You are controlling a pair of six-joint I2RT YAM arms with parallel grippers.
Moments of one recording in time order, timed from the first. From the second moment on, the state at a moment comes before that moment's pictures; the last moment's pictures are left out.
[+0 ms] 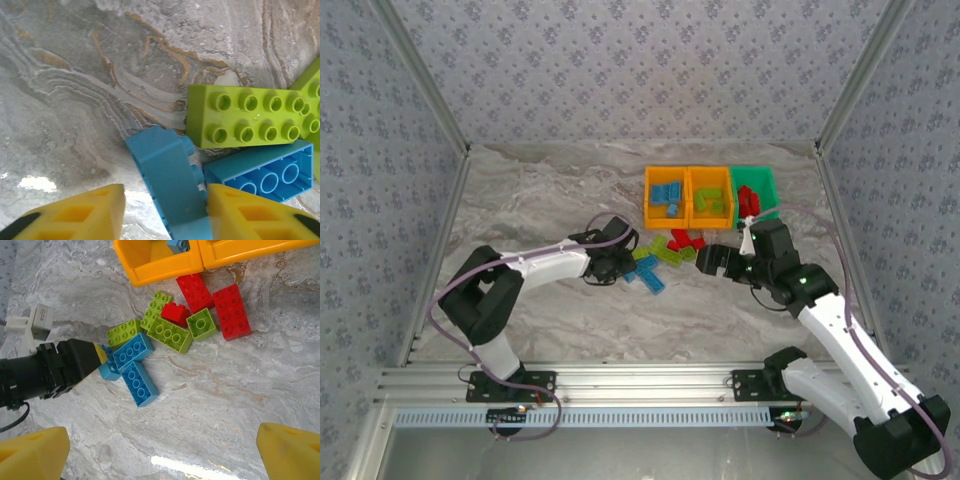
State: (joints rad) left arm -0.77 1.71 1.01 -0.42 -0.08 -1.11; right arm 0.42 0.86 0.80 -0.71 -0.21 0.57
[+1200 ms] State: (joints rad) left arm -0.76 2.30 2.10 -0.51 -0.30 -0.55; right arm 0.60 0.70 0.80 -0.83 -0.01 0.70
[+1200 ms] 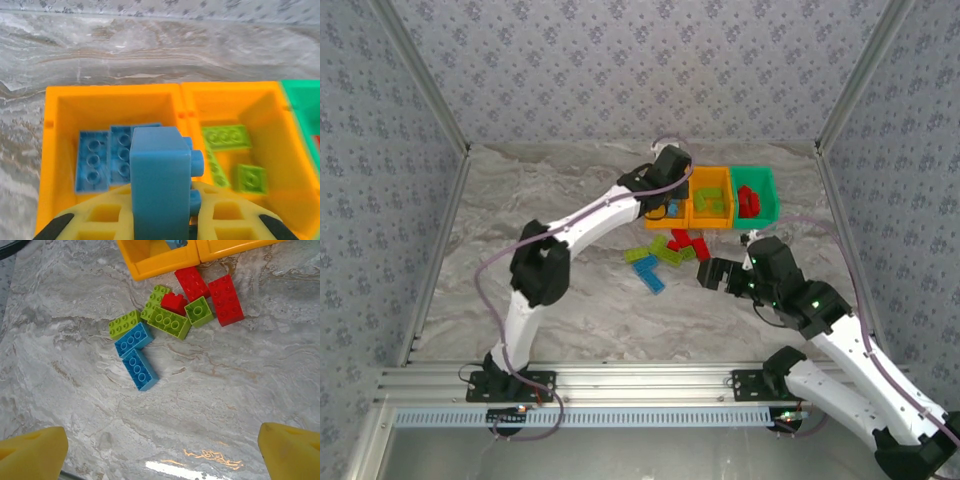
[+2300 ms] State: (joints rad) left arm -0.87 0.70 0.74 -0.52 -0.13 0.21; right arm 0.81 1.69 1.02 -0.51 0.02 0.40
